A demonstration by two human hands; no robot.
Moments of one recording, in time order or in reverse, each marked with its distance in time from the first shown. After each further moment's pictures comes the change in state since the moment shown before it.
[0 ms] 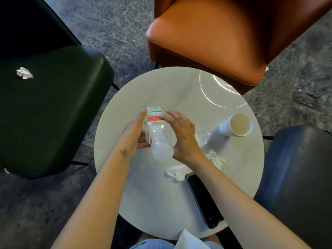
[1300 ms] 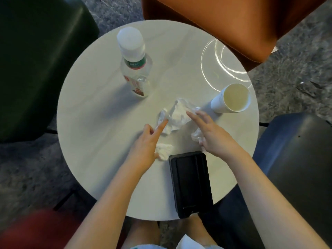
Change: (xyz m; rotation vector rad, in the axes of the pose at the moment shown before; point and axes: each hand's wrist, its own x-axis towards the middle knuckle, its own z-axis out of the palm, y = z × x) left_hand 0.020 -0.155 0.064 1.133 -0.115 0.580; right_hand -0.072 0.129 -0.061 -0.323 -0.585 0.213
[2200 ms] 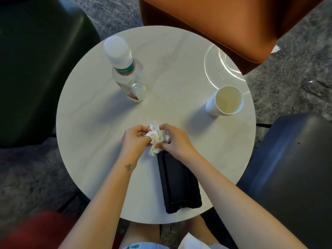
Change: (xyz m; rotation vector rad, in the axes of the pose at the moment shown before) left_hand 0.015 0.012 -0.013 -0.938 0.303 -0.457; right_hand 0.030 -0.055 0.043 0.627 0.040 0.048
